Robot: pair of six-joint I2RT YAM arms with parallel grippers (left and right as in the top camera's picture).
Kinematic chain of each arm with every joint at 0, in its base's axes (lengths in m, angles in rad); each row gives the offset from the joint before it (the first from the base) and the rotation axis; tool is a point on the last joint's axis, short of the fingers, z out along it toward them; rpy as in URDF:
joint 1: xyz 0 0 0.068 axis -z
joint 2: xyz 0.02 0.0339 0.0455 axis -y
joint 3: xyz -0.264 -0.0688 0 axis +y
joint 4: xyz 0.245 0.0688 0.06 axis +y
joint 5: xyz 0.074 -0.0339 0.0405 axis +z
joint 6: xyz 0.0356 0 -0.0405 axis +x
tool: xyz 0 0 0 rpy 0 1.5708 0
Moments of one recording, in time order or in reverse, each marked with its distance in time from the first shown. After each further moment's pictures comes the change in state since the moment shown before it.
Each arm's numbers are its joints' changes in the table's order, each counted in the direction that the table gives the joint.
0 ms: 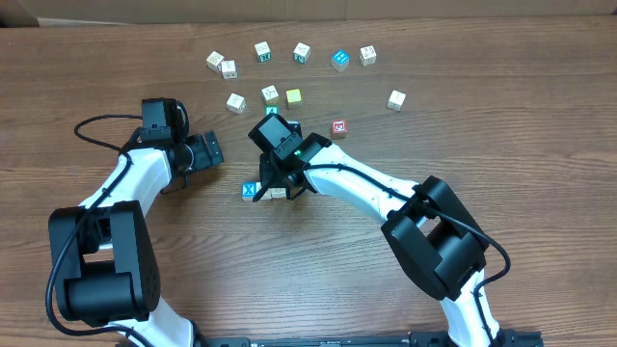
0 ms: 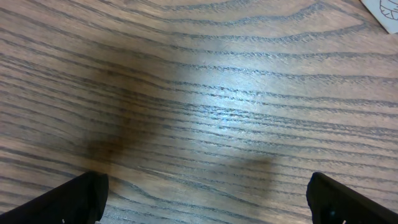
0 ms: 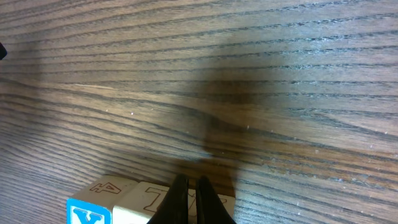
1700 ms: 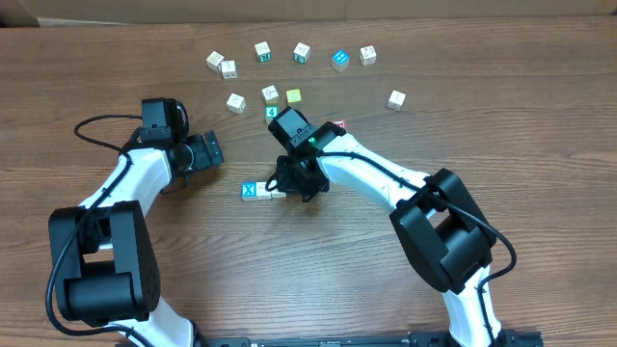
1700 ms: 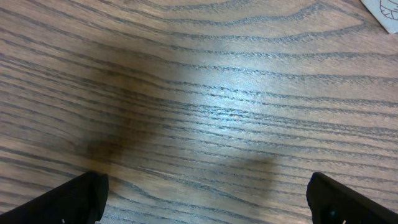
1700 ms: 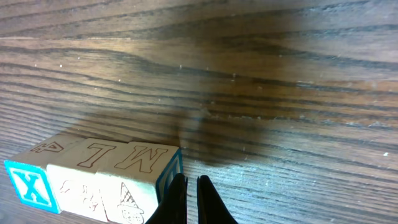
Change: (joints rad) left arm 0.000 0.000 0.000 0.000 0.000 0.000; right arm 0.071 0.000 0.000 0.167 0.173 0.002
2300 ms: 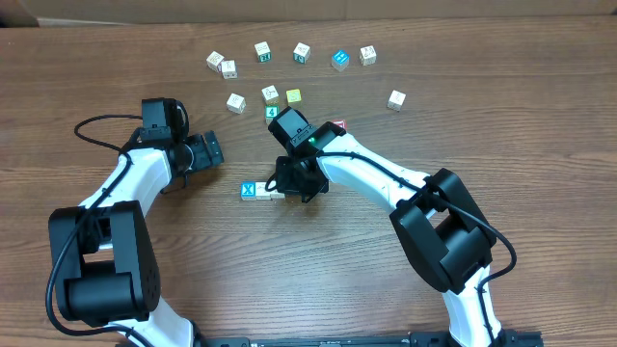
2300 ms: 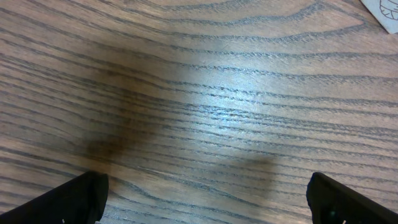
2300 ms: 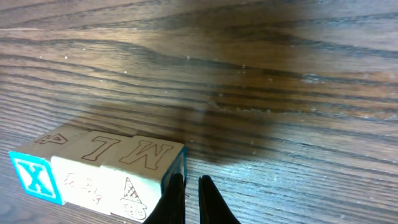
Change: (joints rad) left arm 0.000 0.000 0.000 0.000 0.000 0.000; right arm 0.000 0.000 0.000 0.003 0.025 0.000
